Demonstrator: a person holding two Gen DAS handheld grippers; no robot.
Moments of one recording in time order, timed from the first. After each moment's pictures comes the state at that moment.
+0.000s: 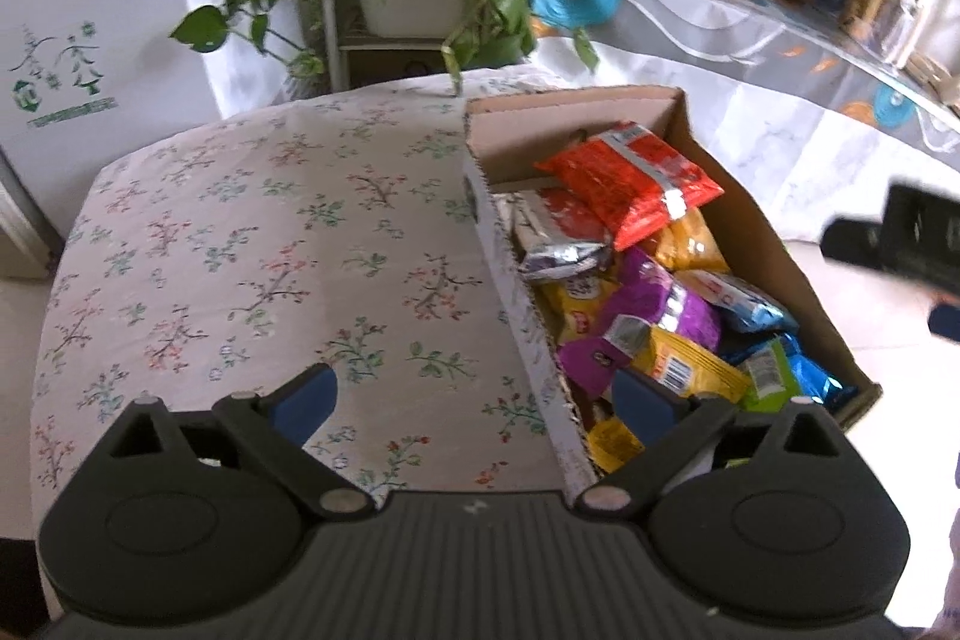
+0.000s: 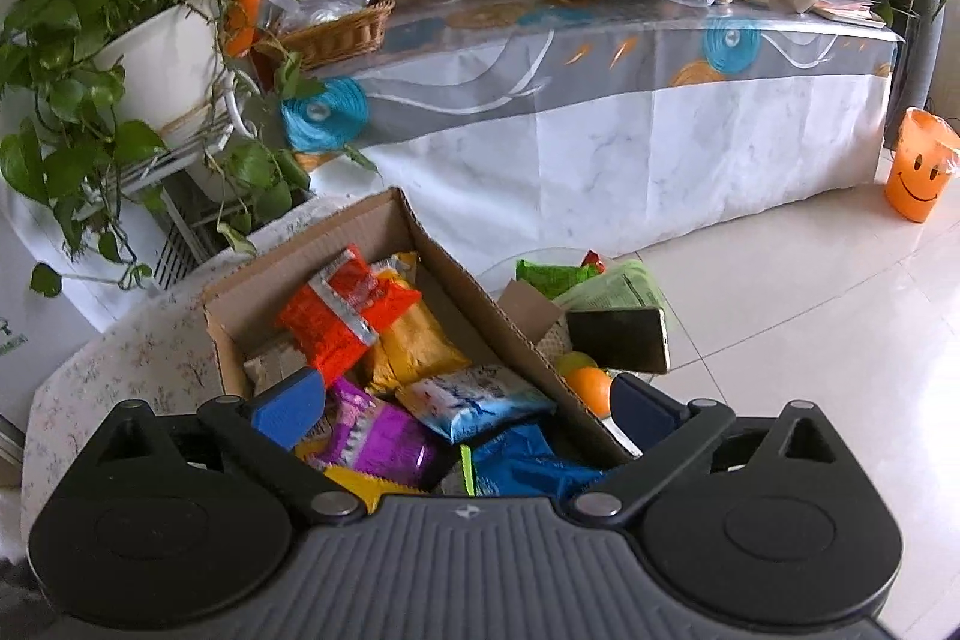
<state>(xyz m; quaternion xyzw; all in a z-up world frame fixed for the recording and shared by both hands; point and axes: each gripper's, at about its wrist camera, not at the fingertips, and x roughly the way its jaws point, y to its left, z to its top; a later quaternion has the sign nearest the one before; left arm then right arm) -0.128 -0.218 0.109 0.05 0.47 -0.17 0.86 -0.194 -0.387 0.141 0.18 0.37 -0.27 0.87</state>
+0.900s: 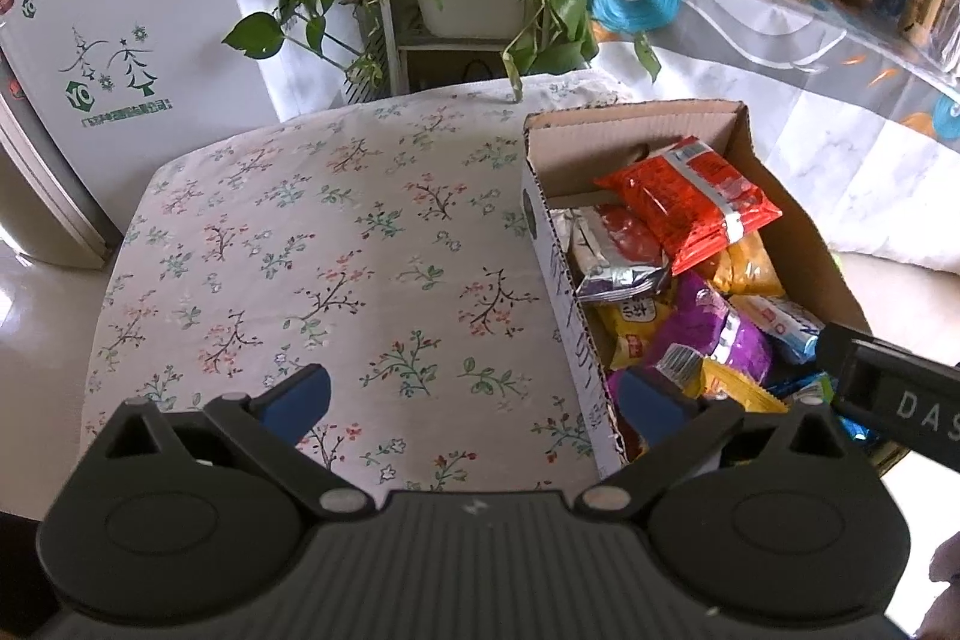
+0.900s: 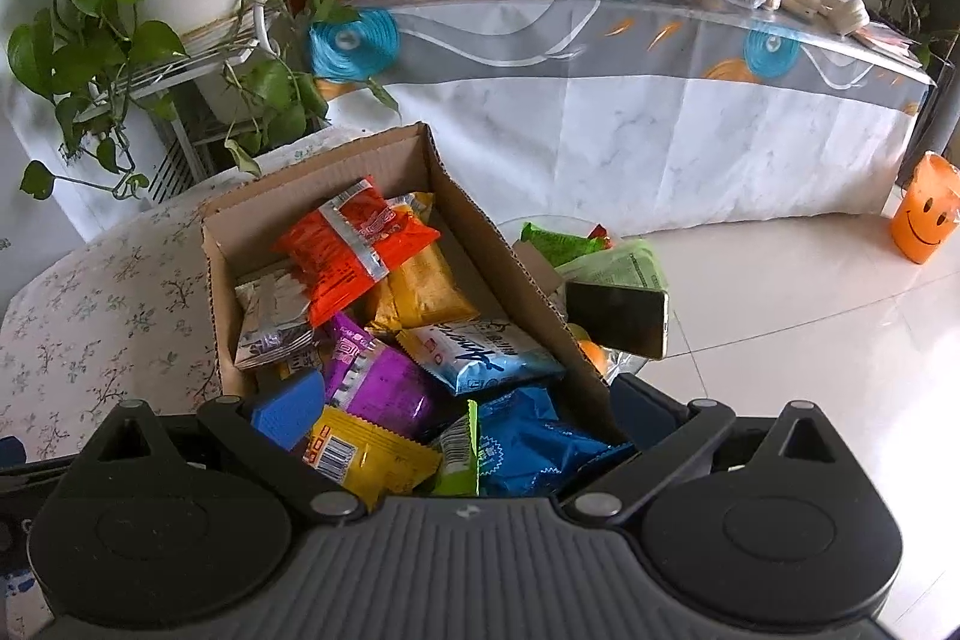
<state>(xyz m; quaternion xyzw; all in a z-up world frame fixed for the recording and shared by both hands) -0.115 -0.223 0.114 0.08 0.48 -0.11 0.87 -0.180 -0.370 0.127 0.12 0.43 -0.24 0.86</state>
